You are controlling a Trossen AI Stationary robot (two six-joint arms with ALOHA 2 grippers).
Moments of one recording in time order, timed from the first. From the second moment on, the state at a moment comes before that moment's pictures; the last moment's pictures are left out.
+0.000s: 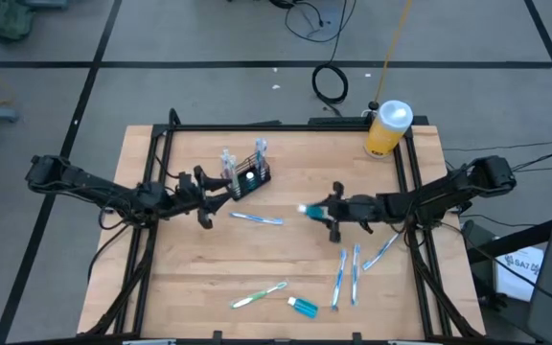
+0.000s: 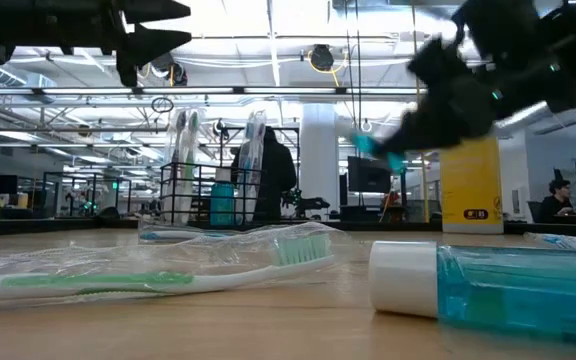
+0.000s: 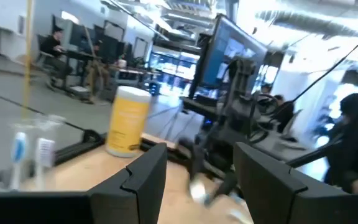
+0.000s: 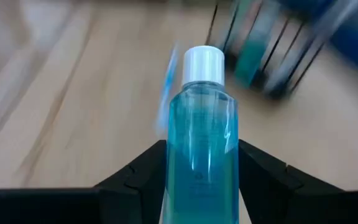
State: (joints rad) left arm -0.19 0.91 0.27 0.86 -0.42 -0.18; right arm 0.11 1.35 0.38 0.62 0.26 -0.04
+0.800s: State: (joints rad) left arm -0.17 1.31 1.05 -0.20 -0.46 -0.13; right arm 0.05 1.66 0.60 0.99 0.38 -0.47
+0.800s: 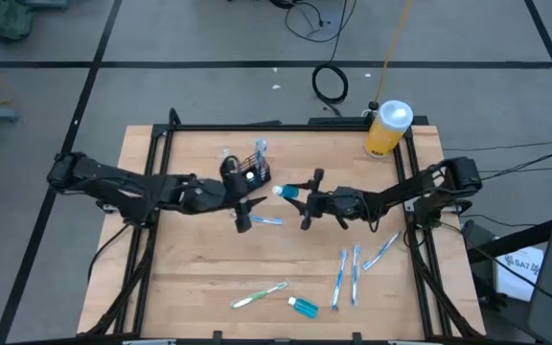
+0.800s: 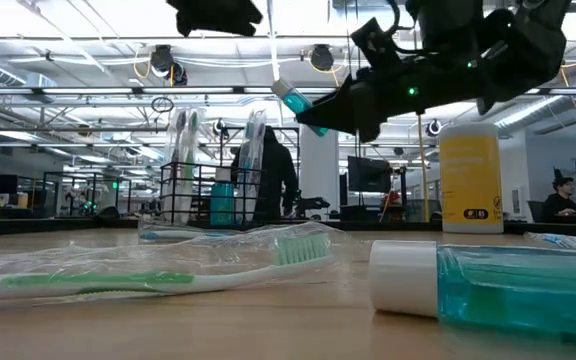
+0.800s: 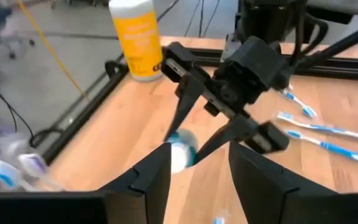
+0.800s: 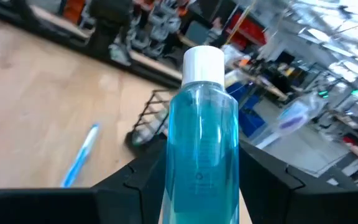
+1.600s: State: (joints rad) left arm -0.03 1.49 1.06 -0.16 -0.31 -0.53; right arm 0.07 1.72 0.60 1.10 0.40 -0.56
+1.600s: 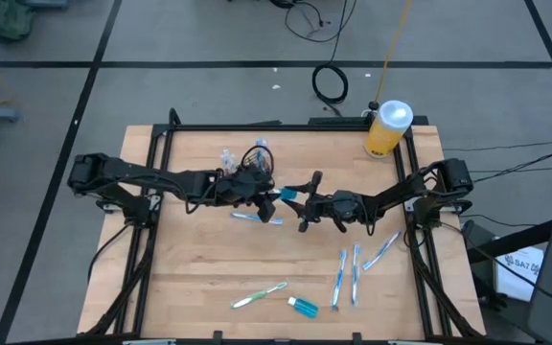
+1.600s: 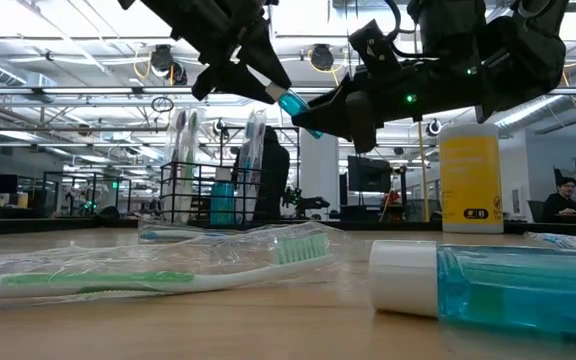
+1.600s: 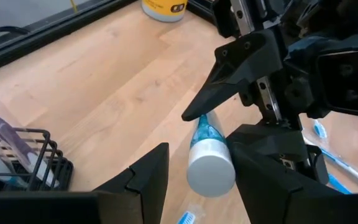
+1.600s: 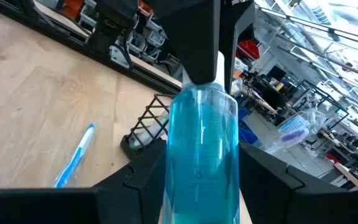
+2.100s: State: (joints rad) left arm -0.03 1.49 1.06 -0.16 -0.31 -0.53; right arm 0.07 1.72 0.60 1.10 0.40 -0.56
